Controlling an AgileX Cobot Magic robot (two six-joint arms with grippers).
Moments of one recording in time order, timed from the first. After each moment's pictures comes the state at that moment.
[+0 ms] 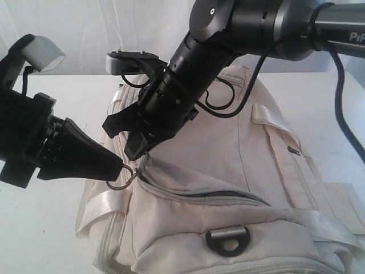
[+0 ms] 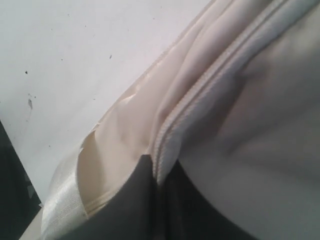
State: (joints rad) left arm -0.29 1.23 -0.85 -1.12 1.19 1.21; right arm 0.78 1.89 -1.58 0.56 1.06 -0.36
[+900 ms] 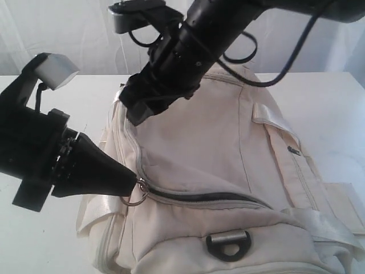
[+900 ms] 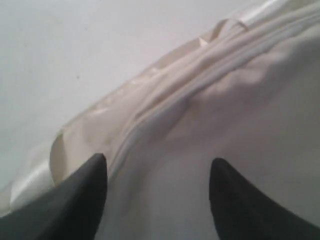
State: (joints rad) left arm -0.36 1.23 -0.79 -1.18 1.13 1.27; right arm 0.78 1.75 -1.62 0.39 1.03 -0.43
